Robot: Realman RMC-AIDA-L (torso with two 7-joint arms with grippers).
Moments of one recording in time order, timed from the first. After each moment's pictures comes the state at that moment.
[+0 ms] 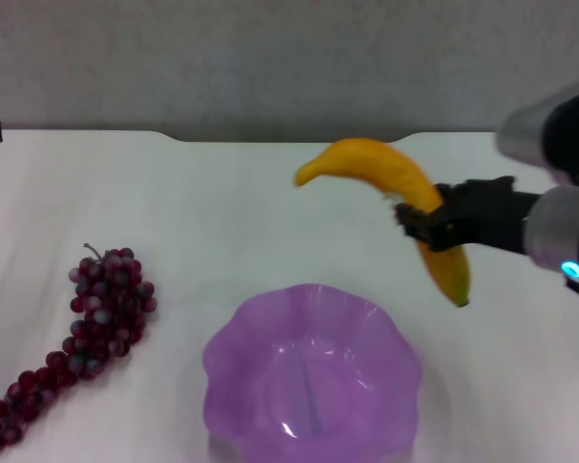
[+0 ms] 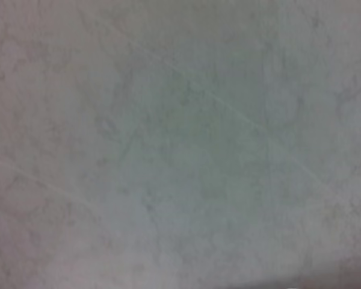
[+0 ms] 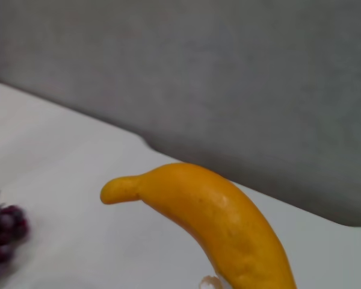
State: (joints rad) left arm -0.13 -2.02 -1.66 -1.50 2.83 -0.41 0.11; right arm 0.23 2.01 -1.82 -1.68 0.48 0.82 -0.21
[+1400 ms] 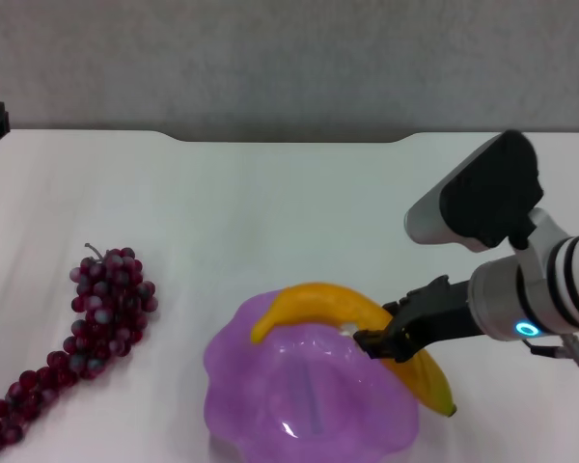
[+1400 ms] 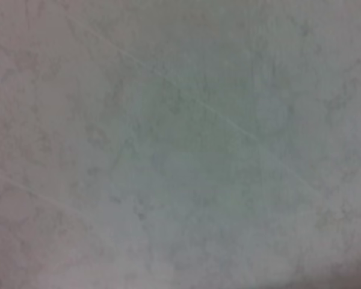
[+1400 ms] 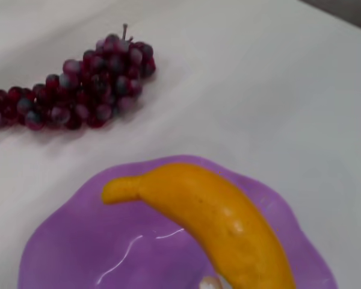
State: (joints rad) left arm -0.14 -2.02 -1.67 -1.53 2.83 -0.45 0.11; right arm 0.42 2.01 -1.80 -1.47 0.69 1.14 -0.38
